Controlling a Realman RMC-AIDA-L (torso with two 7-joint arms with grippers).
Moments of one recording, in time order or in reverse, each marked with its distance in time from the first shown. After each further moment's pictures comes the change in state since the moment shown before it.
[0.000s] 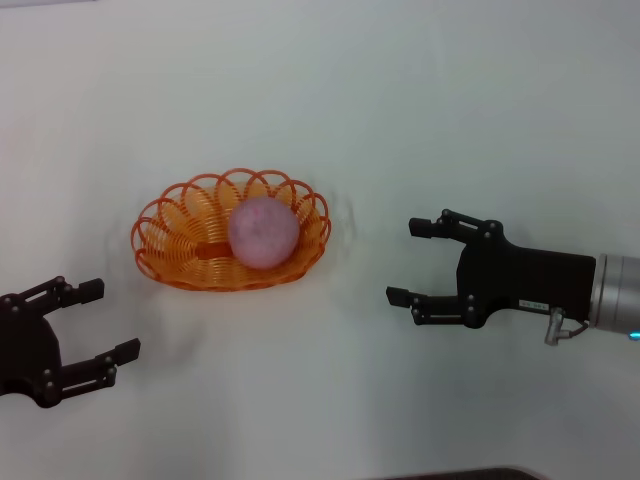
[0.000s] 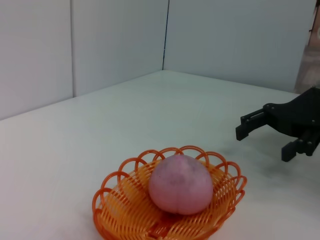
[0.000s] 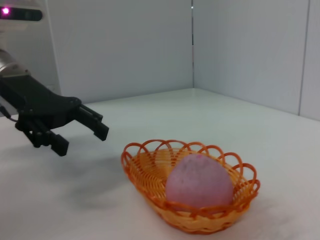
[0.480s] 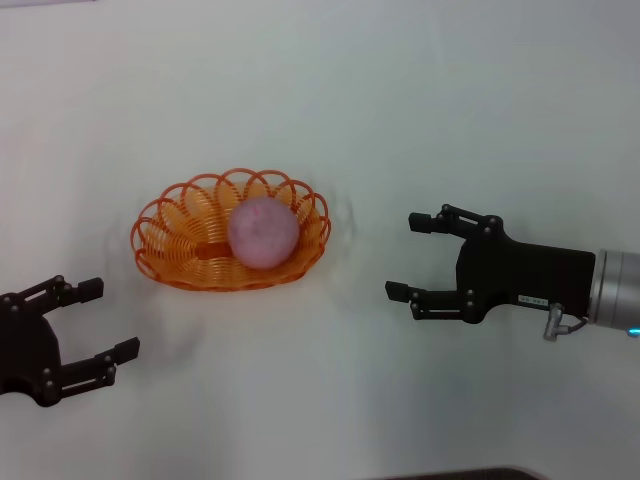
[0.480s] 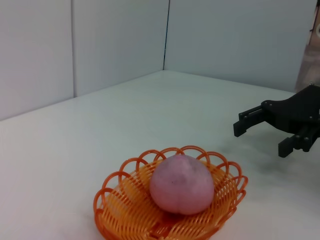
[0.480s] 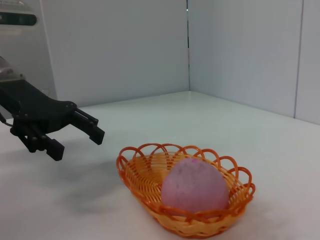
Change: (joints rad) left arm 0.000 0.000 0.000 0.000 -0.002 -0.002 0.001; right arm 0.005 0.002 0.011 0.000 0.000 -0.001 0.006
